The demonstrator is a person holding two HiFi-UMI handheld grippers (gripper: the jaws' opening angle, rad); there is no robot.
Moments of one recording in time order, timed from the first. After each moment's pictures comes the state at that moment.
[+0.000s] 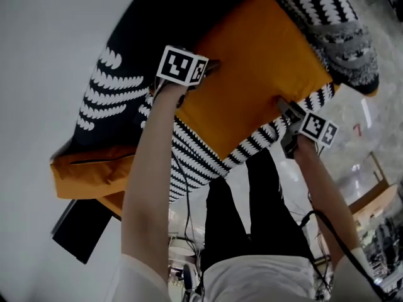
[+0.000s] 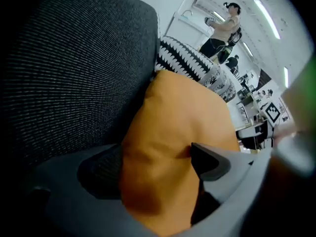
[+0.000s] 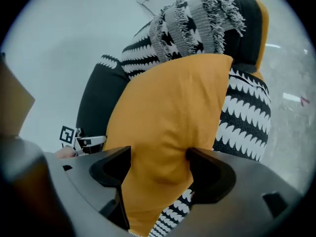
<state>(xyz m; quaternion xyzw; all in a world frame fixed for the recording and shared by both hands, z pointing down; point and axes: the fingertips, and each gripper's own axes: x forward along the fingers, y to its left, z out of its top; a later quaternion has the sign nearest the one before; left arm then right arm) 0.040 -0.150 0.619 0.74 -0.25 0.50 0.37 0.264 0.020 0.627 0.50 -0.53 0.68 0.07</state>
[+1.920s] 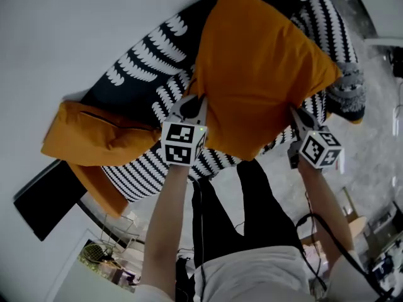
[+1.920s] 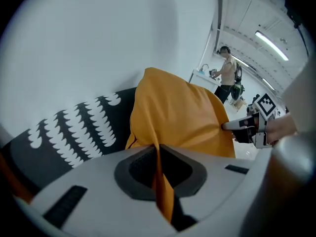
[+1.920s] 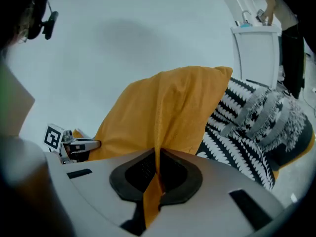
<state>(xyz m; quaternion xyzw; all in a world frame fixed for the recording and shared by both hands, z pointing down) -0.045 -0.014 0.461 0.75 -0.50 0.29 0.33 0.210 -0.025 0.482 0.43 -0.77 0.44 0.18</state>
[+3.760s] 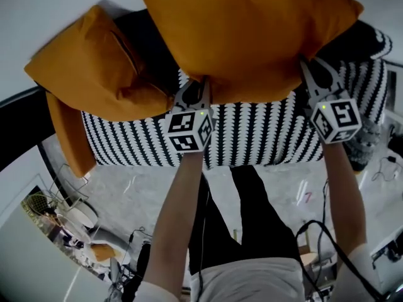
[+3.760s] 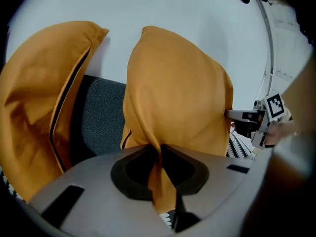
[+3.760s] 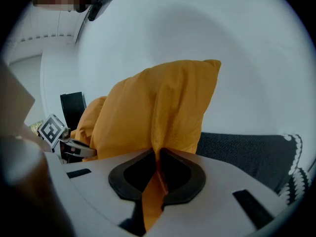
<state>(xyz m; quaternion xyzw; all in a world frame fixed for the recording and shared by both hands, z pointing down) -0.233 0.075 0.471 0.57 -0.74 0.05 0.35 -0.069 -0.104 0.389 0.20 -0.95 0.09 0.21</state>
